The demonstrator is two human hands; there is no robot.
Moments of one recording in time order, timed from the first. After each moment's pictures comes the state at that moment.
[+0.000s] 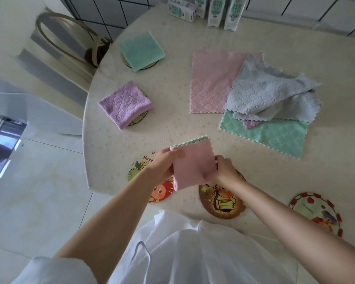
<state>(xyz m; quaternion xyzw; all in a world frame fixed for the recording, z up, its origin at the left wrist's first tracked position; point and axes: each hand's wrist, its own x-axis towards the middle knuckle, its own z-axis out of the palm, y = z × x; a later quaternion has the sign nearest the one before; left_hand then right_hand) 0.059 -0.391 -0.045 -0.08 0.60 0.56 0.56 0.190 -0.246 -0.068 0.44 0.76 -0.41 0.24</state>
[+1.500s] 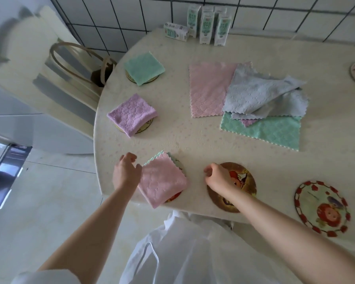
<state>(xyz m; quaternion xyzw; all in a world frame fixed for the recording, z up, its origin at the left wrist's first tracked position) 0.019 -0.505 -0.066 0.09 0.95 0.27 0.14 0.199 -0.299 -0.074 0.43 0.80 -0.39 0.14</state>
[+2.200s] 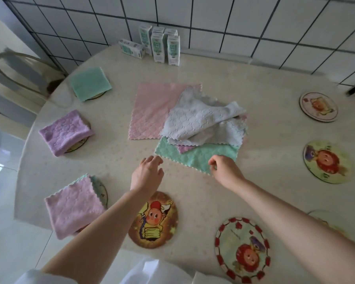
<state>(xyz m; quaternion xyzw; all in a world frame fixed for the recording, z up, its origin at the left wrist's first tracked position) 0.147 -0.230 -0.057 0.30 0.93 0.19 0.13 0.279 -0.018 -0.052 0.31 0.90 -0.28 0.09</state>
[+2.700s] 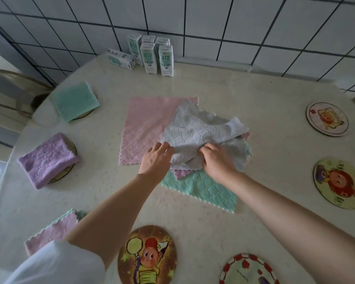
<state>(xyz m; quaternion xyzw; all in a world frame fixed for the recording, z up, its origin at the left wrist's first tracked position) 0.058 -0.128 -0.063 0.47 0.87 0.08 0.06 0.185 0.036 -0.056 0.19 0.96 -0.17 0.05</state>
